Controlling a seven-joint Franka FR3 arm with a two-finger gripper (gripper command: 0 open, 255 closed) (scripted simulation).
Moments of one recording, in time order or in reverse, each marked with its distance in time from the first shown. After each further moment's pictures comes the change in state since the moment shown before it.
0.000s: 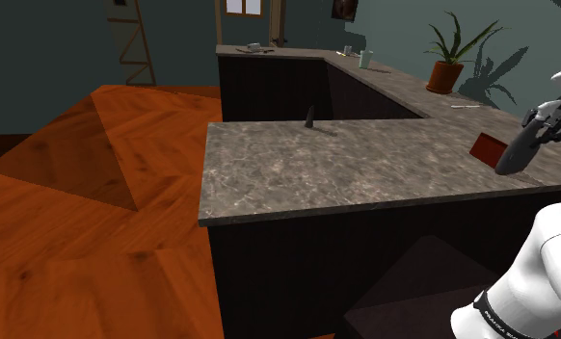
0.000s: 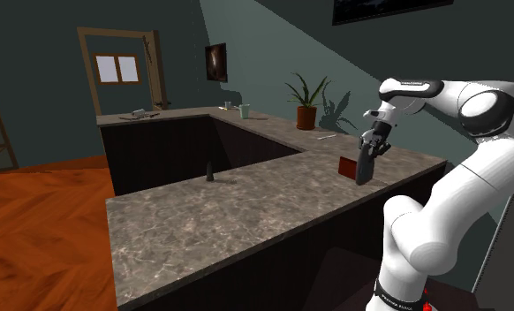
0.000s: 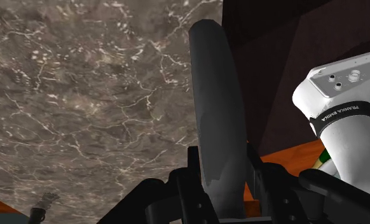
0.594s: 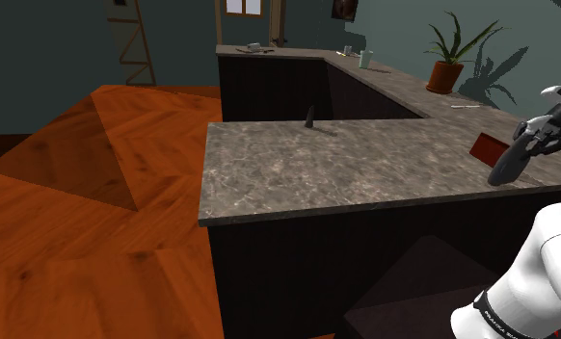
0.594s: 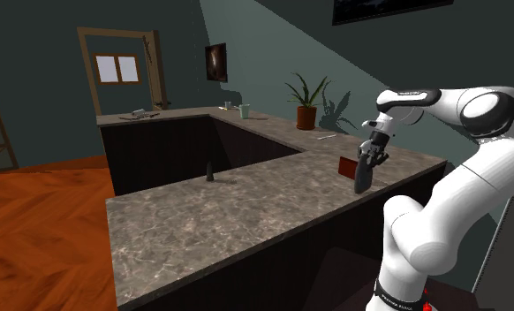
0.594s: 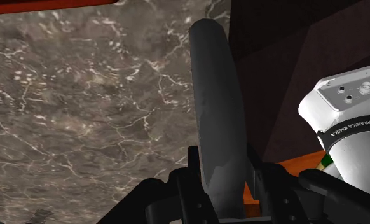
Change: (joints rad) arm 0.003 -0.016 -0.043 -0.094 -0.030 0.096 -0.020
